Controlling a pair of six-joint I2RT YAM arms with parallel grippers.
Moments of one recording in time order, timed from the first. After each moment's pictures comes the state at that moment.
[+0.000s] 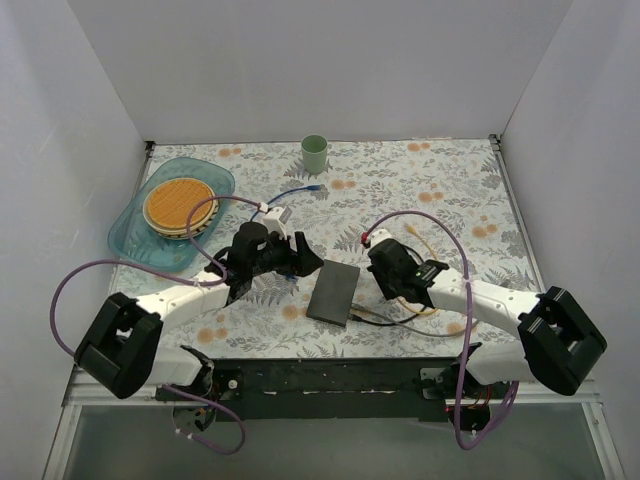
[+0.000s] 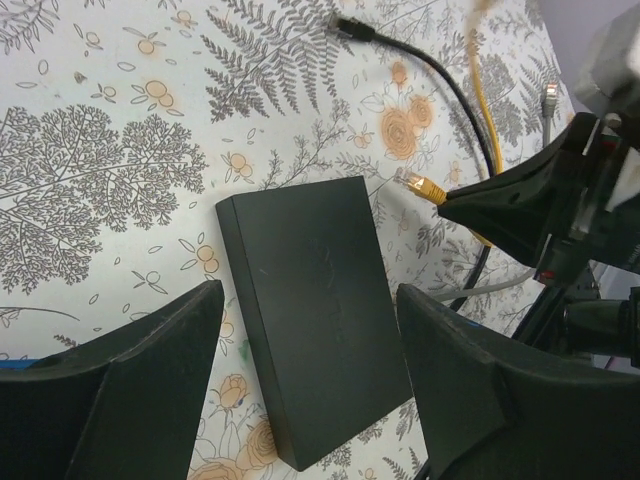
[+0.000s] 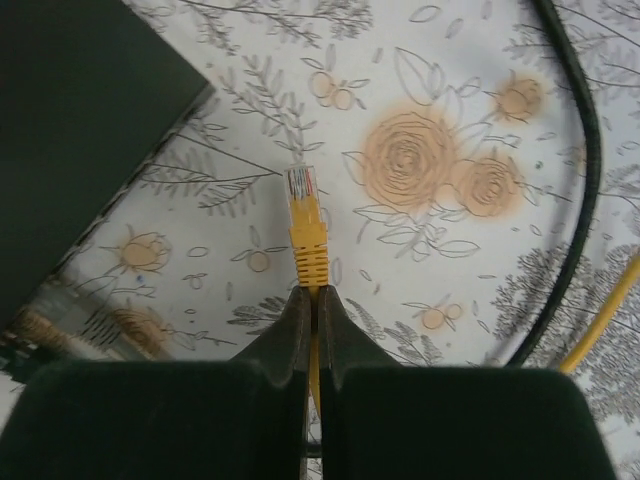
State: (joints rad) left arm -0.58 1.28 0.58 0.27 0.31 -0.53; right arm 0.80 1.31 0.68 -0.38 0.34 0.18
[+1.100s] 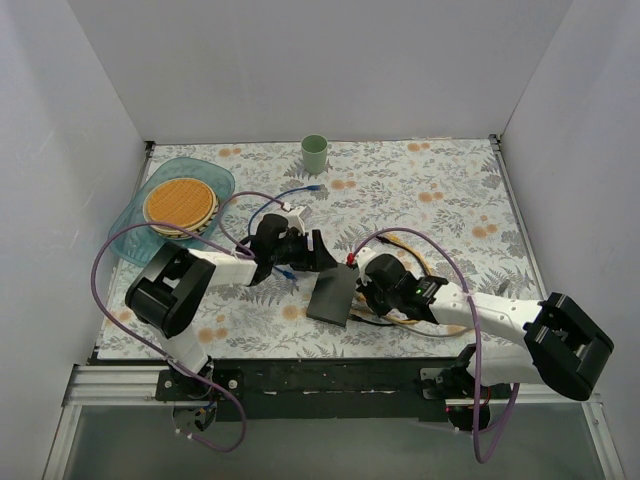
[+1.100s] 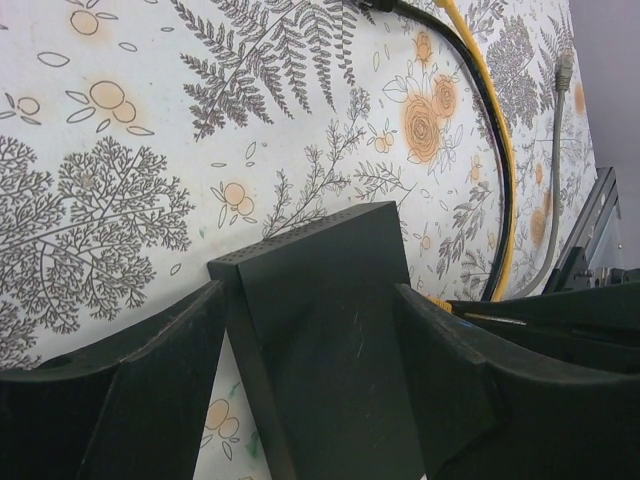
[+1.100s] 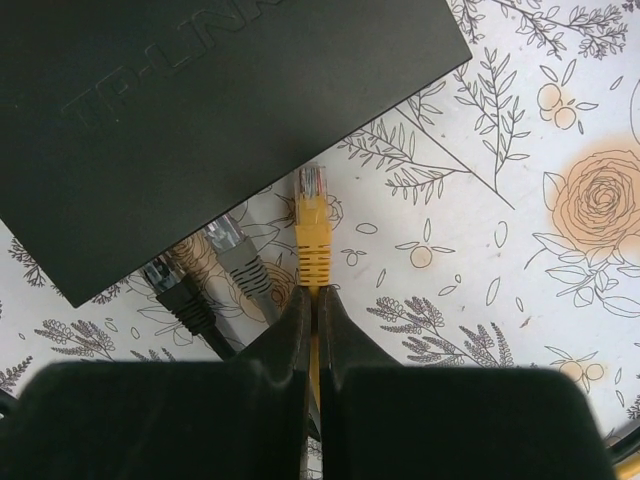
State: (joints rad) left arm -0.56 1.70 0.72 0.44 0.47 -0.57; right arm 0.90 1.25 0.56 -0.22 0.08 0.11
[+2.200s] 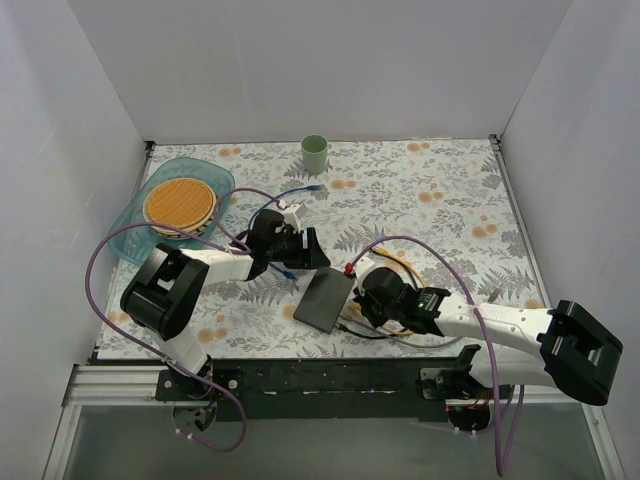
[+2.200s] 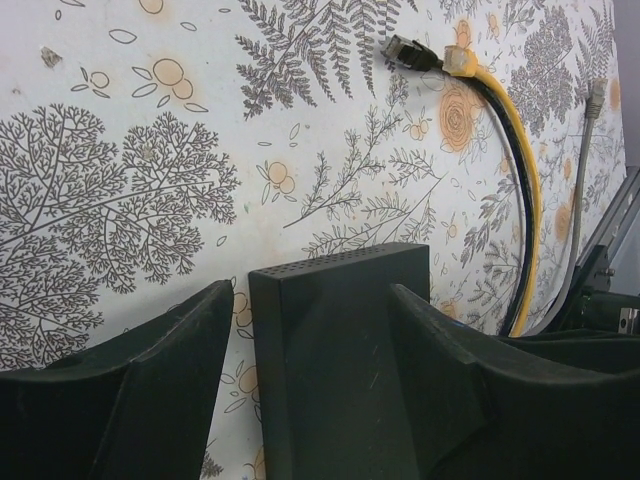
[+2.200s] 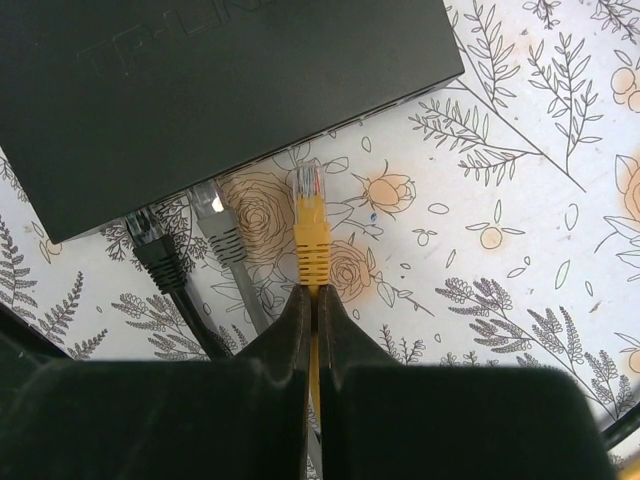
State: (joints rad) left arm -0.53 1.68 0.76 0.30 0.47 -0.52; right arm 1.02 1.18 0.52 -0.21 0.13 0.21
